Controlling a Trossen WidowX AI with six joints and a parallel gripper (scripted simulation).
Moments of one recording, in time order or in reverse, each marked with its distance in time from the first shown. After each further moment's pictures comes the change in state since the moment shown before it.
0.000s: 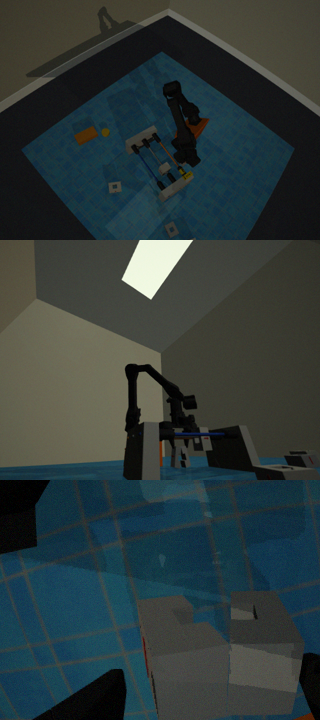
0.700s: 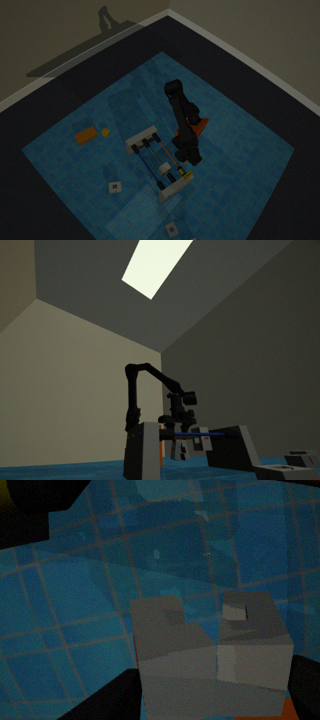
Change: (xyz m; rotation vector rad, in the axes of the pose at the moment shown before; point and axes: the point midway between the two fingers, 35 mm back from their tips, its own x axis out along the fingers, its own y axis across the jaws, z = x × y) arm -0.024 0.001 0.000 -0.011 0.011 -0.017
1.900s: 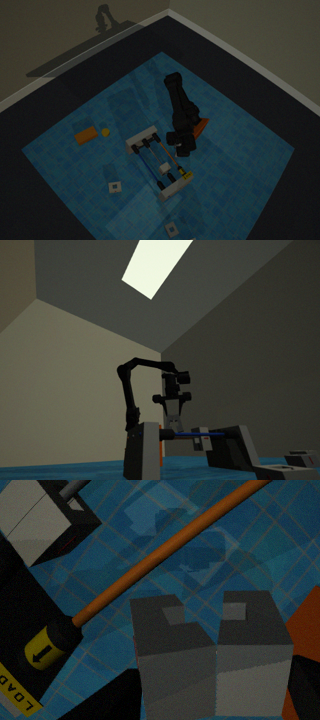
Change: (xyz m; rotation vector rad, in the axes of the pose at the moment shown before) arm -0.097 -0.041 0.026 0.657 0.005 0.017
